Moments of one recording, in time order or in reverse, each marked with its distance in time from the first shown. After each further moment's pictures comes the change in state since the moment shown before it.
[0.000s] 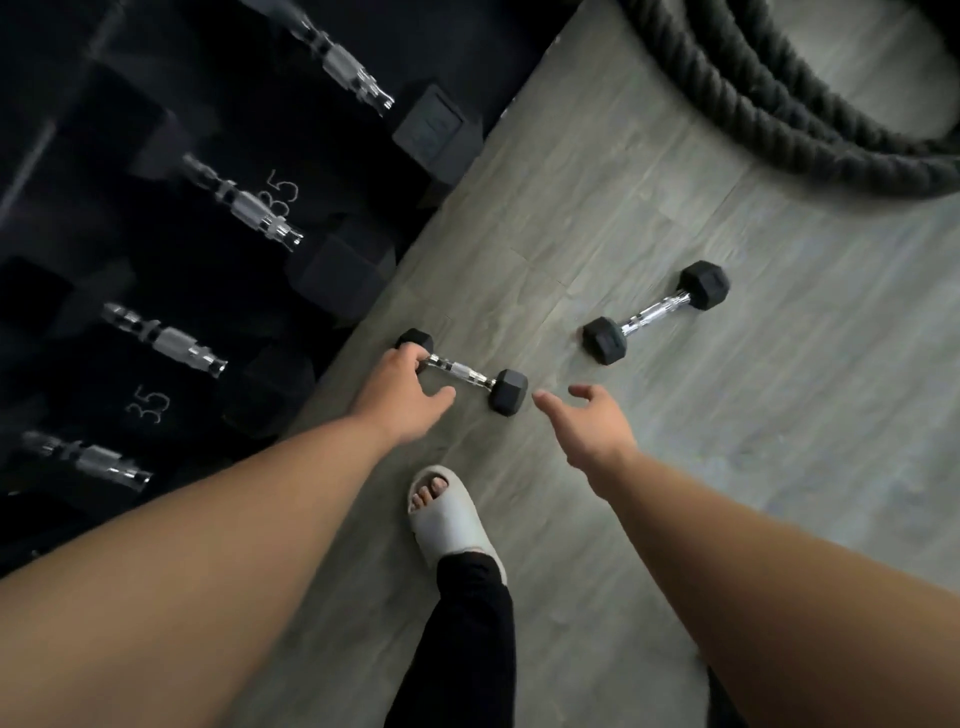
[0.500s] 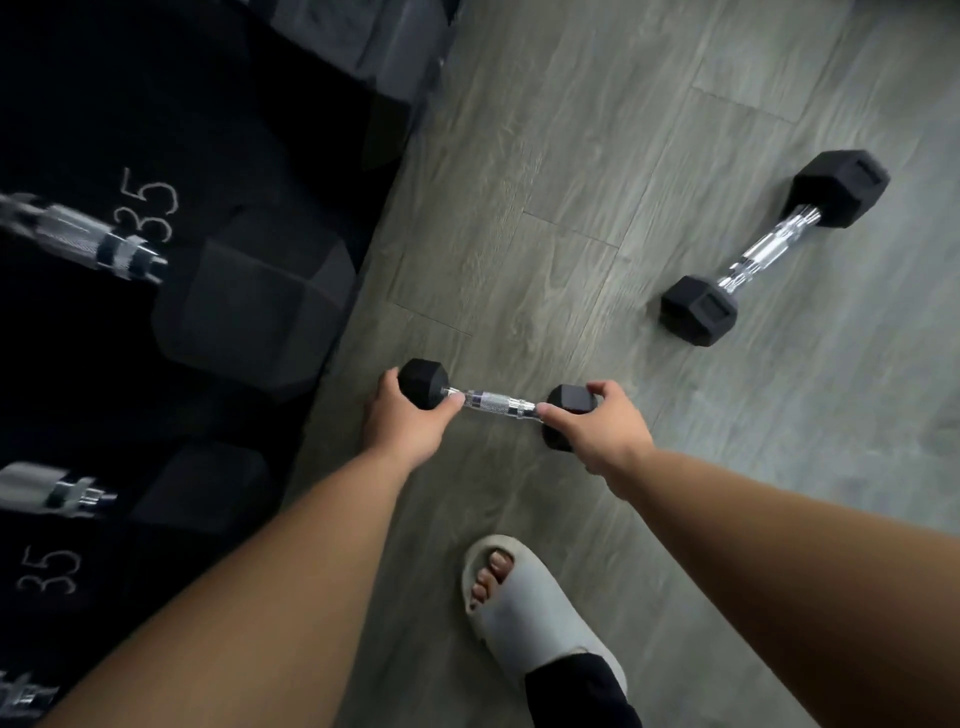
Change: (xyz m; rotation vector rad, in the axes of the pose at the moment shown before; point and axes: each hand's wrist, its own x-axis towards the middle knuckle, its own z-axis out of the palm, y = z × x) left_hand 0.169 -0.111 0.095 -0.162 0.087 -0.169; right_hand 0.170 0.057 0.119 0.058 0.087 0.014
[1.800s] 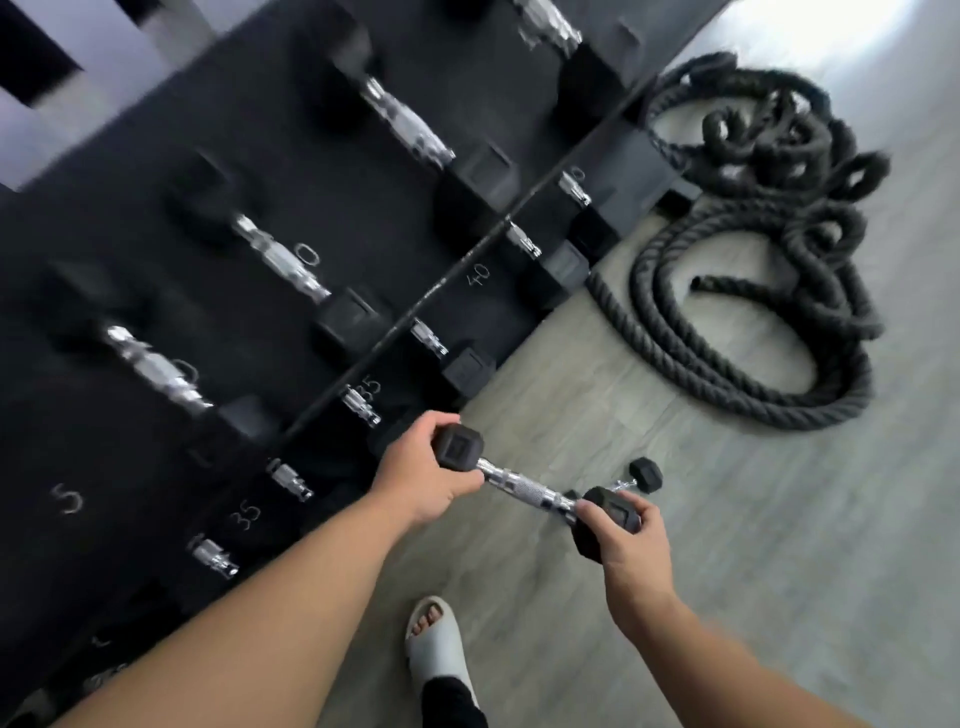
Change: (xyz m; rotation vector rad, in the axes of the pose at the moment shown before) left_hand -0.351 0.257 -0.261 -0.307 0.129 0.278; right_hand -0.336 -0.168 -0.280 0.518 0.013 -0.295
